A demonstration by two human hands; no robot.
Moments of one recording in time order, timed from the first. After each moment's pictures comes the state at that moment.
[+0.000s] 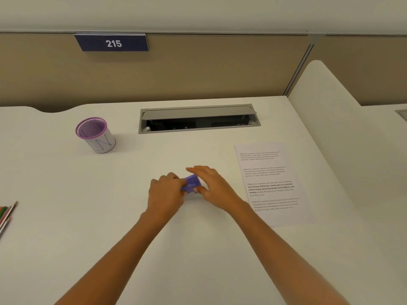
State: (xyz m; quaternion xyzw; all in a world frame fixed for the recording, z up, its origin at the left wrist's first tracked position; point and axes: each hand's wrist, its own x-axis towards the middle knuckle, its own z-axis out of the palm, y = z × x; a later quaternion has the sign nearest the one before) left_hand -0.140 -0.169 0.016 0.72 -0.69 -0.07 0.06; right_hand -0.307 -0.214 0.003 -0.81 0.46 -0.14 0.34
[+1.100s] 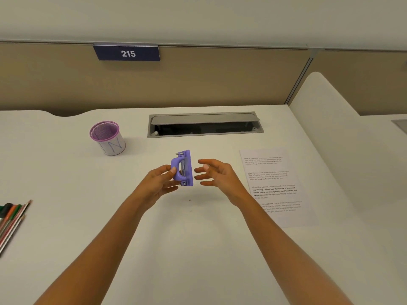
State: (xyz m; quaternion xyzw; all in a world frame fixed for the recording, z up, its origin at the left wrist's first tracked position) left_hand -0.078 -0.179 0.032 0.56 -0.34 -0.63 0.41; right_hand -0.289 -0.211 0.049 -0.57 0.48 -0.31 0.59
